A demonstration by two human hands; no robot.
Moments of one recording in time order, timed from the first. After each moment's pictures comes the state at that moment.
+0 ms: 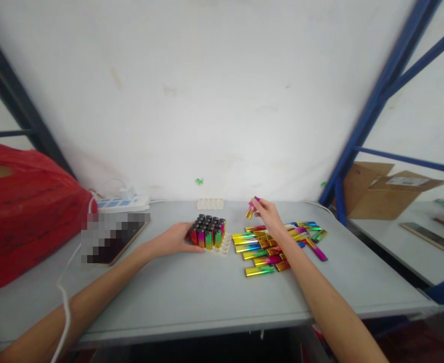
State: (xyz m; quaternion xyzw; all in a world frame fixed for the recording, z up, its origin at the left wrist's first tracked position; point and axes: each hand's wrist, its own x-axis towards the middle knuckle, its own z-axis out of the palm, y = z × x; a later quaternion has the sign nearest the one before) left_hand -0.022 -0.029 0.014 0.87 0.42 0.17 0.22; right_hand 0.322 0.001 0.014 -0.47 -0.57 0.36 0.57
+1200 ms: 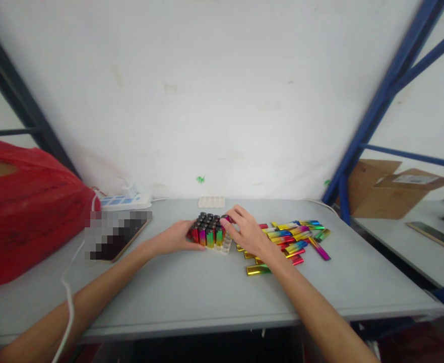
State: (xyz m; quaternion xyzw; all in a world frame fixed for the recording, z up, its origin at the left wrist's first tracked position) left_hand -0.023 -0.028 0.013 0.87 0.40 0.17 0.23; right_hand 0.259 -0.065 0.037 -0.36 -0.84 0.06 0.40
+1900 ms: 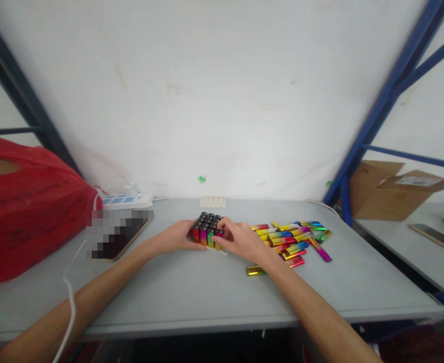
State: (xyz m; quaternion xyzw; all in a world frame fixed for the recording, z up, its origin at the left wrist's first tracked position) left_hand -0.021 -0.032 0.017 0.87 0.41 0.17 0.23; right_hand 0.251 -0.069 0.021 -0.38 -0.85 0.20 0.31
